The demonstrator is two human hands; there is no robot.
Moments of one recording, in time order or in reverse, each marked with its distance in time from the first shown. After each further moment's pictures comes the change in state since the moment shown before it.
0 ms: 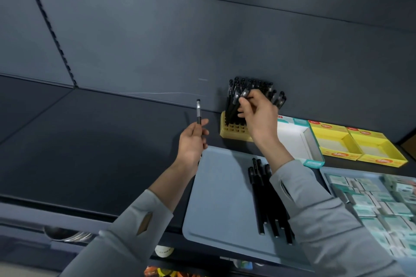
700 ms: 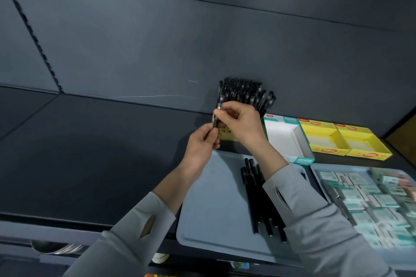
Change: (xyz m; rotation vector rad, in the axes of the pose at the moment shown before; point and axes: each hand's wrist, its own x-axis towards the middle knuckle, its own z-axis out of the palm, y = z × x) left_hand -0.006 -0.008 0.022 0.133 -0.256 0.128; right_hand -0.012 -0.015 0.000 0.020 -0.194 0.085
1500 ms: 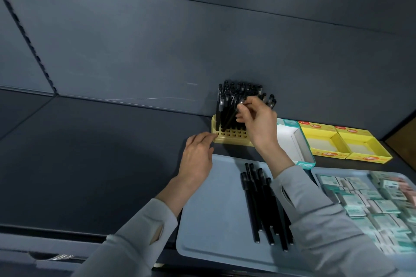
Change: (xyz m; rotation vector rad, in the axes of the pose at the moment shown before) left_hand 0.014 -0.036 -0.018 1.032 0.024 0.377; right_hand 0.017 0.028 -0.018 -0.025 0.206 -0.067
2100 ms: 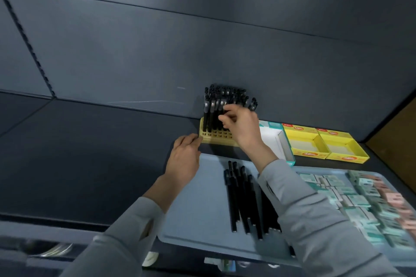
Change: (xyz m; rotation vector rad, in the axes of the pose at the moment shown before) left_hand -0.010 0.015 -0.009 0.146 -0.096 -0.014; right_hand -0.007 -0.010 -0.017 -0.178 -0.175 0.051
